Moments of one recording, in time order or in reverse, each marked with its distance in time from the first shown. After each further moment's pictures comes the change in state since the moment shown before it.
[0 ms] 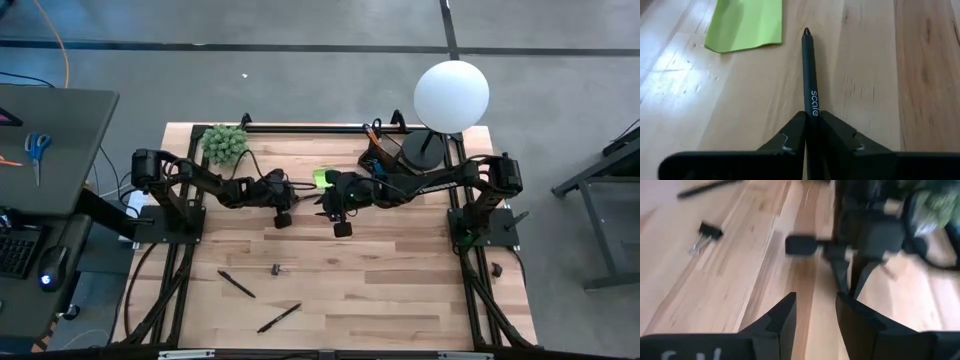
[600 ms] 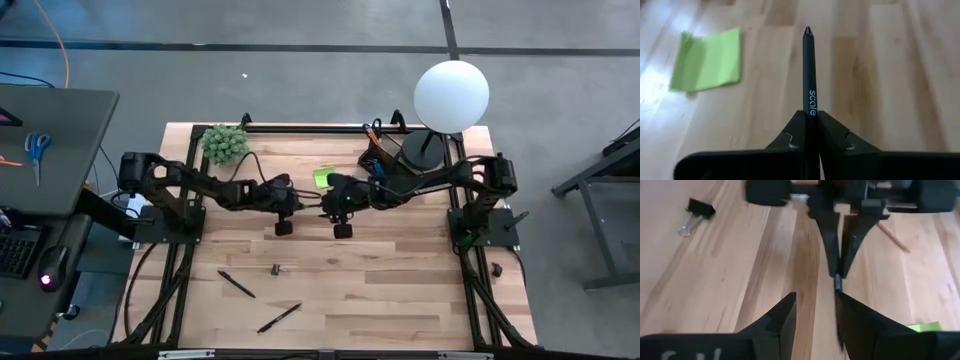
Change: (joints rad) left arm -0.119 -0.102 0.102 -0.178 0.032 -0.026; right arm -0.002 0.049 -0.003 -0.022 0.019 0.055
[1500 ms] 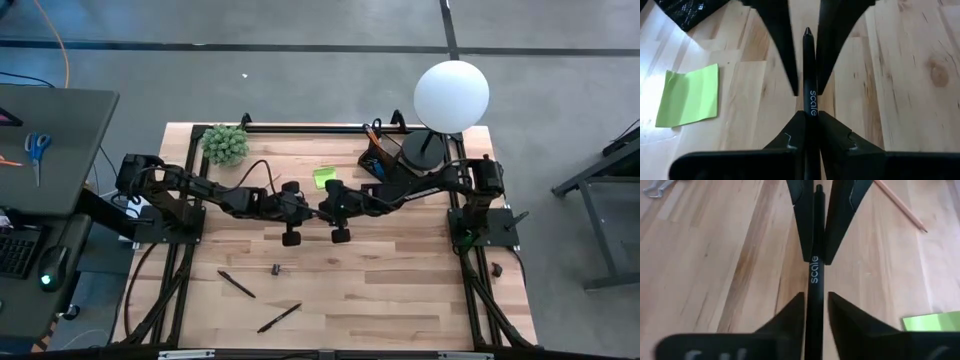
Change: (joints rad) left arm -0.145 0.000 0.164 -0.180 -0.101 -0.060; right arm 0.026 0.092 0.001 0.021 0.062 -0.019
